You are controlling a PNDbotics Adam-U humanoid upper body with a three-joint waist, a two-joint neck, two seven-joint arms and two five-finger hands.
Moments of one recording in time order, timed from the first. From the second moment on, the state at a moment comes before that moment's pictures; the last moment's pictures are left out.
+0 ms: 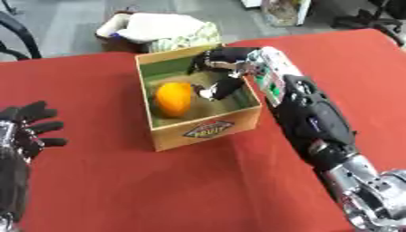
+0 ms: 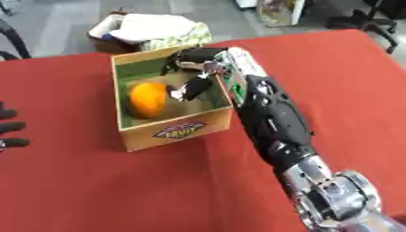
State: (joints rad) left arm -0.21 0.20 -0.21 -1.96 0.02 0.17 0.20; right arm -1.07 -0.23 0.02 -0.85 1.13 -0.55 0.60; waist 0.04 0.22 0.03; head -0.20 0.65
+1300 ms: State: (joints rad) left arm -0.20 0.20 -0.21 -1.96 0.02 0.17 0.20; right arm -0.94 -0.33 -0.05 -1.02 0.74 -0.48 0.40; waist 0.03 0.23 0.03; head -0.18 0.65
